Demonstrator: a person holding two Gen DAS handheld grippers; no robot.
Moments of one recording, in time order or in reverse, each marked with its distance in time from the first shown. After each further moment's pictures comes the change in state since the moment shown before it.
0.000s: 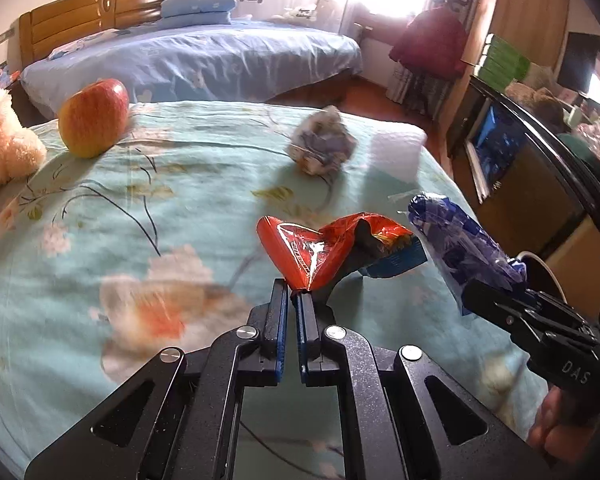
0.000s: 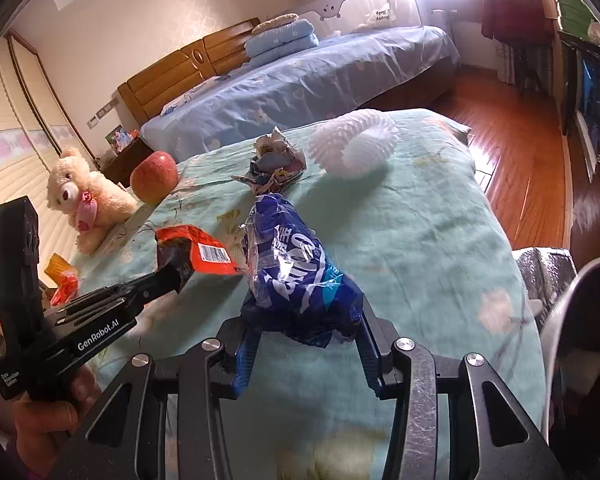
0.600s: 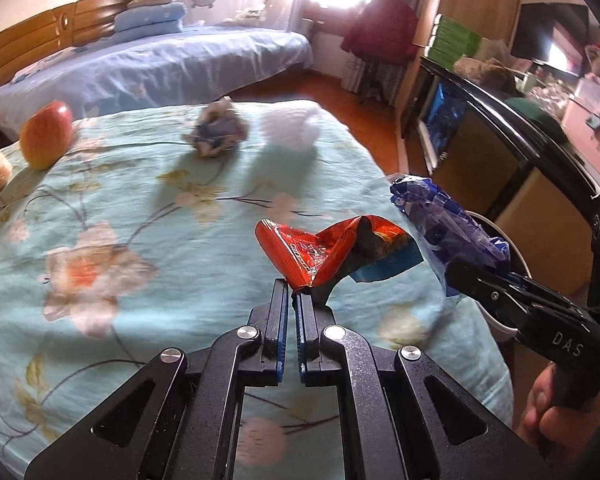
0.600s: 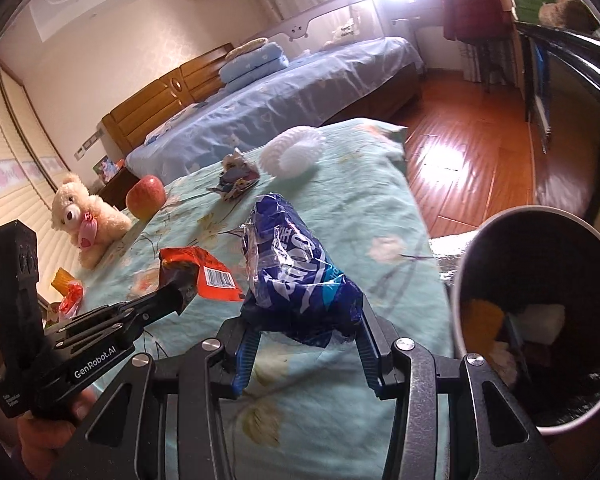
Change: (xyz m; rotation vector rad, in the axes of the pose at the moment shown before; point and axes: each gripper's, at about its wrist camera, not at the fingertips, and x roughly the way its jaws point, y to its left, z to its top) left arm -0.030 -0.079 -0.030 0.109 0.002 -0.102; right arm -0.061 -0.038 -0.033 0.092 -0.073 -0.054
